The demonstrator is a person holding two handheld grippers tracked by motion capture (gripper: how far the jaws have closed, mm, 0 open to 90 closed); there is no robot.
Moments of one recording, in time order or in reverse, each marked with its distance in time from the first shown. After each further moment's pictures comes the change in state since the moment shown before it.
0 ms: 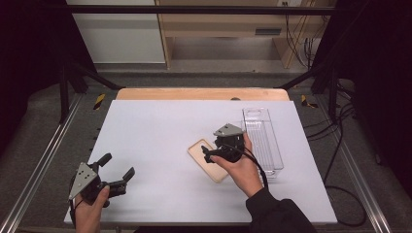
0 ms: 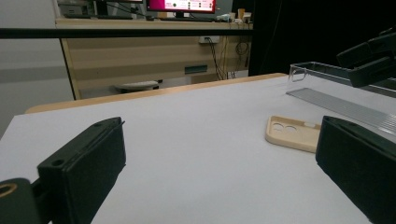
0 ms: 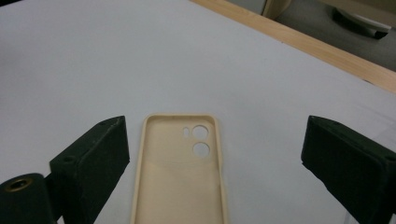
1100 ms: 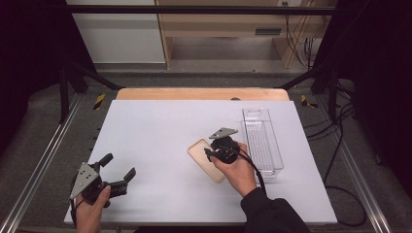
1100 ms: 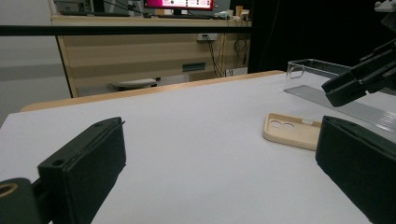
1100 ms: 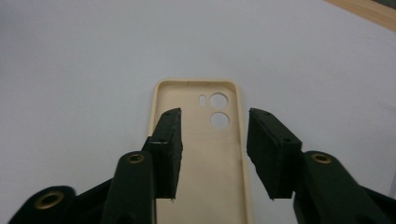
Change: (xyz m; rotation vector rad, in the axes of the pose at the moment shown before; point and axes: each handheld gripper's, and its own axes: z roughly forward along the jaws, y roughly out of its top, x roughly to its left) left arm -0.001 -0.001 0.002 0.010 -0.010 0.000; right arm 0.004 -0.011 0.019 0.132 0.057 0.004
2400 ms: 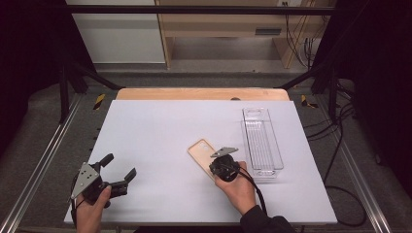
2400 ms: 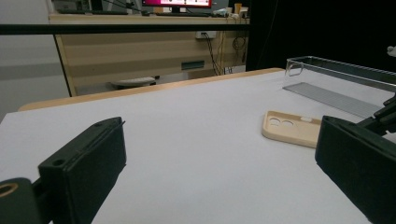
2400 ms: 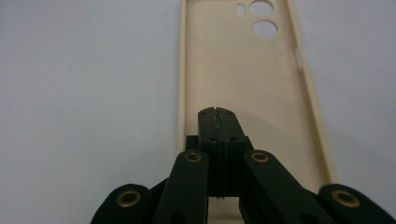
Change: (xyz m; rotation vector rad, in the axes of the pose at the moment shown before) left arm -0.001 0.000 0.000 0.009 -0.004 0.007; right arm 0.021 -0.052 0.007 0.106 0.054 0.073
